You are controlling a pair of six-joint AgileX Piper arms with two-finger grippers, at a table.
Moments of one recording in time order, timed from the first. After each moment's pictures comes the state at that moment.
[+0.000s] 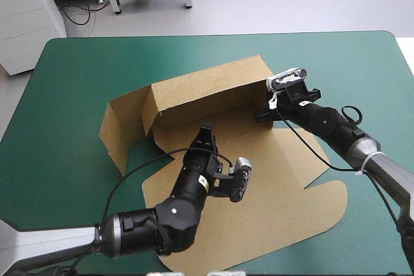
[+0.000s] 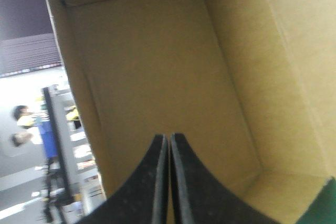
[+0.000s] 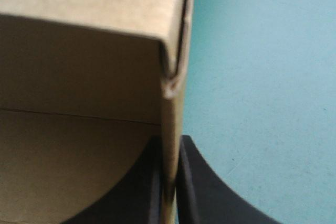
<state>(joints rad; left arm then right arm) -1.31 1.45 -1.03 1.23 0.96 -0.08 0.34 1.52 -0.98 0.86 0.09 -0.97</state>
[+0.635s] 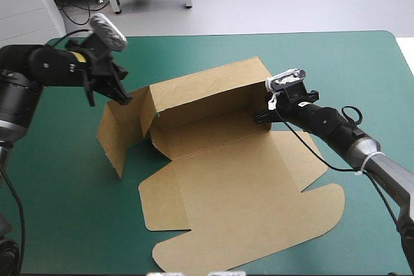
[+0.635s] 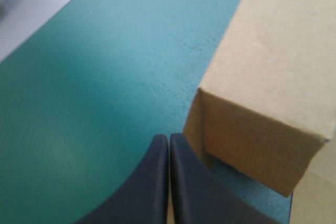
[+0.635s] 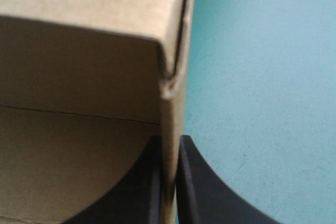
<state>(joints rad) -0.14 1.45 -1.68 -0.25 1.15 0.66 0.34 1.52 -0.98 0.88 0.12 -0.97</state>
